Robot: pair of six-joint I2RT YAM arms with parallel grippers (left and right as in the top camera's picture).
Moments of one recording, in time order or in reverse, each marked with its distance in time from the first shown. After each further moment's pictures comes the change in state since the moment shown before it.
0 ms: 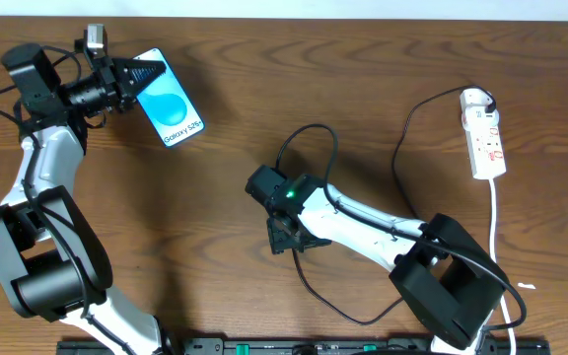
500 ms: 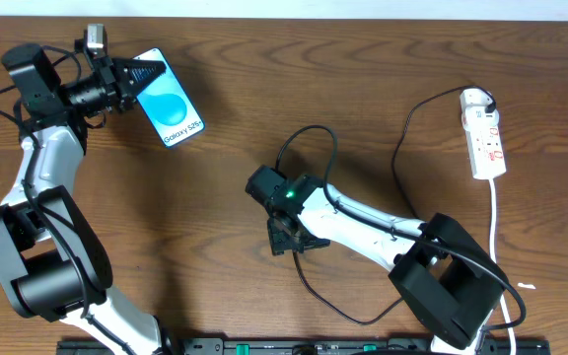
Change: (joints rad) left arm 0.000 0.000 0.000 0.000 0.000 0.000; right arm 0.000 0.002 0.000 -0.004 -0.023 0.000
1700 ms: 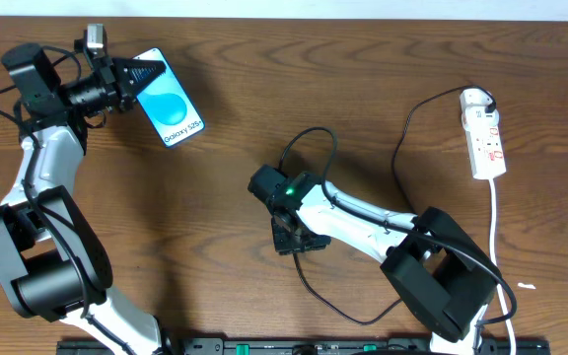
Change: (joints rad) left arm 0.000 0.000 0.000 0.000 -0.006 0.000; right arm -0.017 0.039 0.002 -0.003 -0.037 0.007
